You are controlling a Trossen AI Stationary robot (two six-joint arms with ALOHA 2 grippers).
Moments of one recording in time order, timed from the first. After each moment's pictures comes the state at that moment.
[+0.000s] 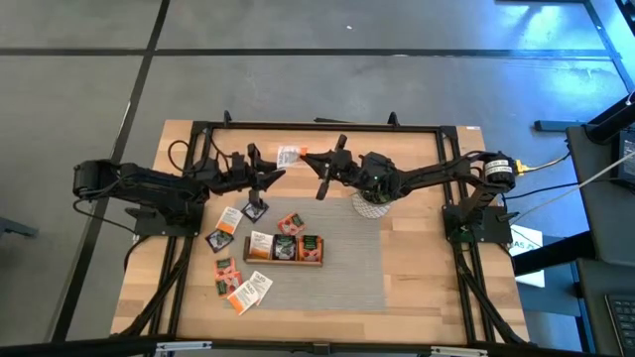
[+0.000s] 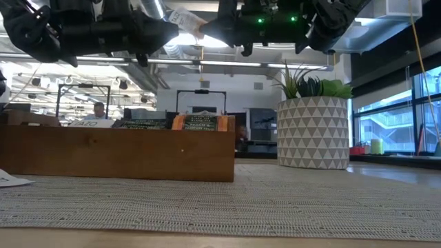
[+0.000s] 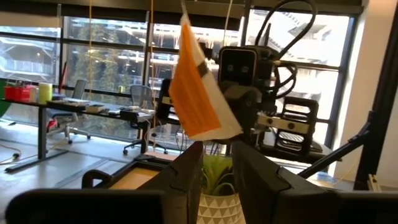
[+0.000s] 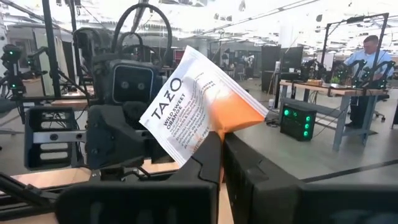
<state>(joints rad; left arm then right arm) 0.24 1.14 0.25 1.16 0.04 -0.14 -0.10 1.75 0.97 0.97 0.22 -0.06</state>
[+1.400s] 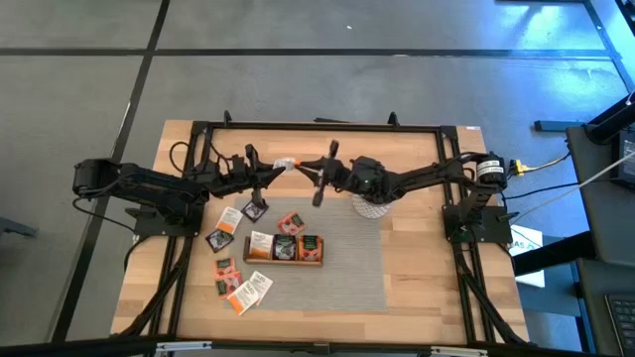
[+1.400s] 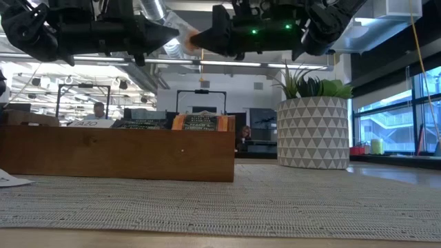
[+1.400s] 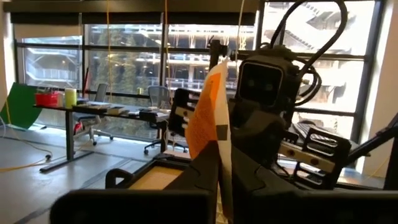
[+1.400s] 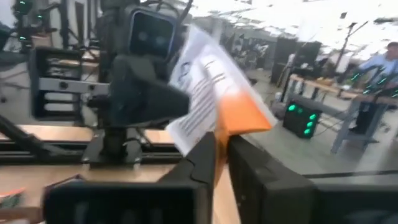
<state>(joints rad) 0.20 1.14 0.25 1.14 -0.08 -0.07 -0.08 1.81 1.00 0.90 0.17 -0.17</state>
